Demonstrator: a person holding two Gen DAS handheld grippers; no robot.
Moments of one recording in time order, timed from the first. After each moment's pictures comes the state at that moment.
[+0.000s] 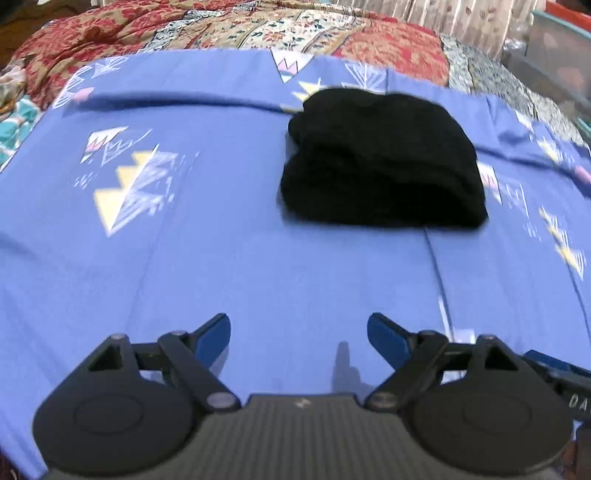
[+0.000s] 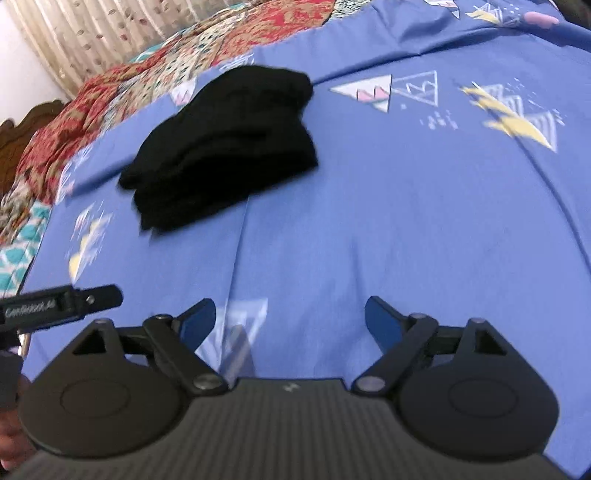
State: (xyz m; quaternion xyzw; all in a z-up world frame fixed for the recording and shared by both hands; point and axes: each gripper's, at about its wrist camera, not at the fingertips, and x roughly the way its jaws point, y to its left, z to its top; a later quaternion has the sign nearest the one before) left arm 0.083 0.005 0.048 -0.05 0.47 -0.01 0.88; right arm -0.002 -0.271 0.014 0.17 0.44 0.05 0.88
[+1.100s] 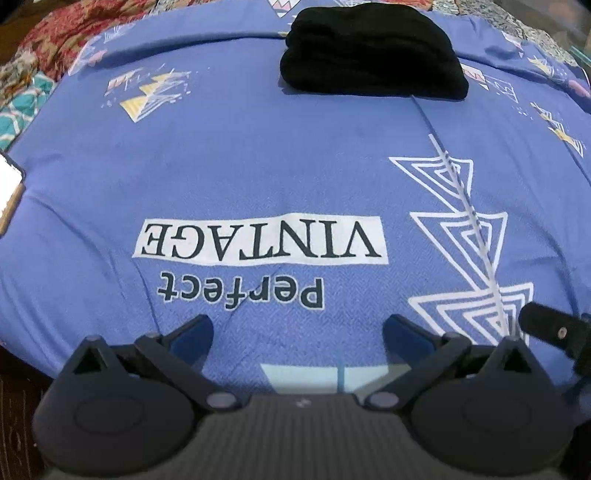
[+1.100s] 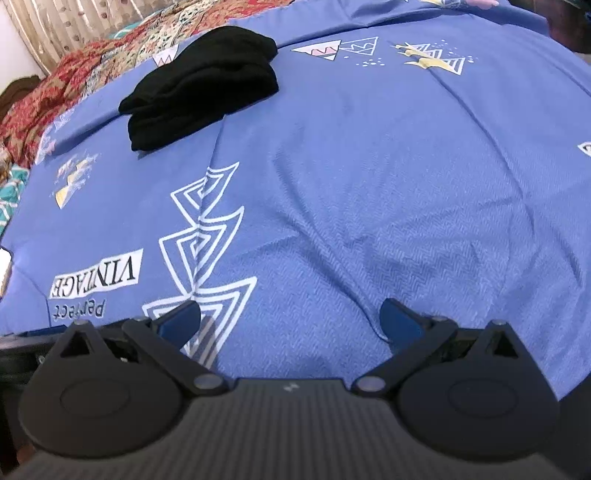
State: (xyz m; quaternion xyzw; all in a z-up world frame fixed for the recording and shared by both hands) left arm -0.007 -0.010 0.007 -0.01 0.52 0.01 0.85; right arm -0.077 -0.250 0.004 0.13 0.47 -0.01 0.87
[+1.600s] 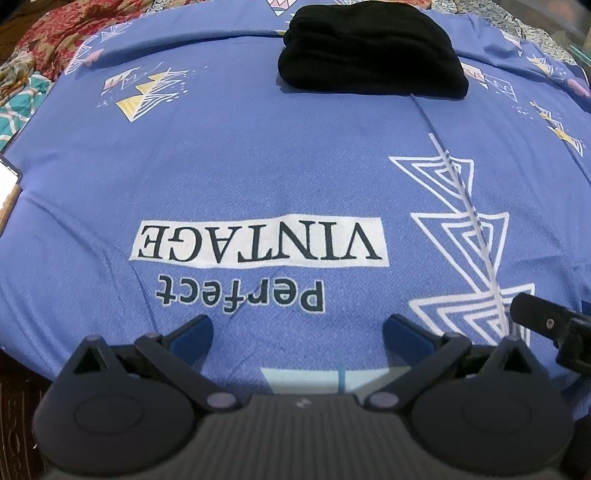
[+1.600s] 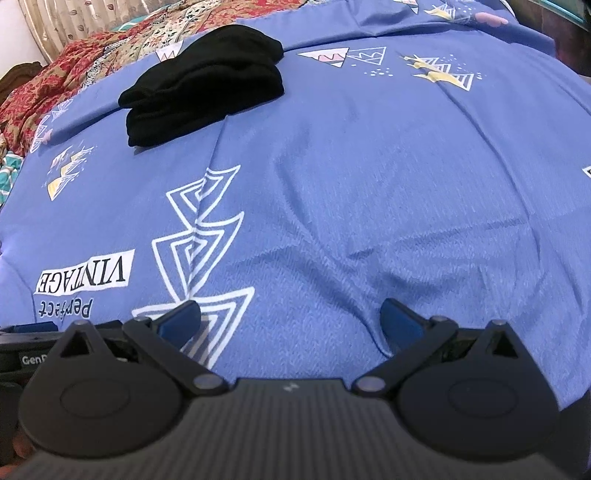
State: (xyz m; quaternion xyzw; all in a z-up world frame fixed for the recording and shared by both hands) left arm -0.004 -0.009 0.004 0.00 0.52 0.00 0.85; right arm -0.070 -0.243 0.001 0.11 0.46 -0.02 0.88
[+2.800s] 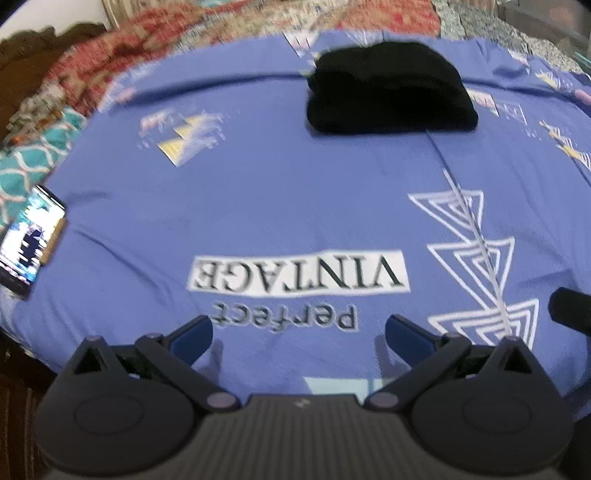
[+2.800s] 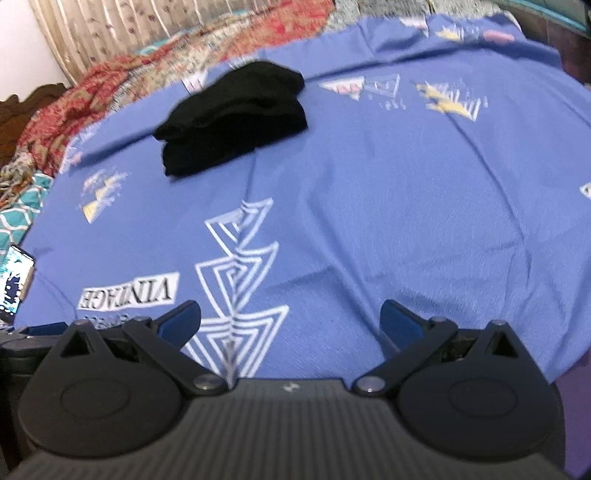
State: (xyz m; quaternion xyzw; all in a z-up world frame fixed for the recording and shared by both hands) left arm -0.025 -0.009 0.039 0.04 0.47 0.05 0.88; right arm -0.083 -0.242 0.035 0.13 0.42 0.02 0.90
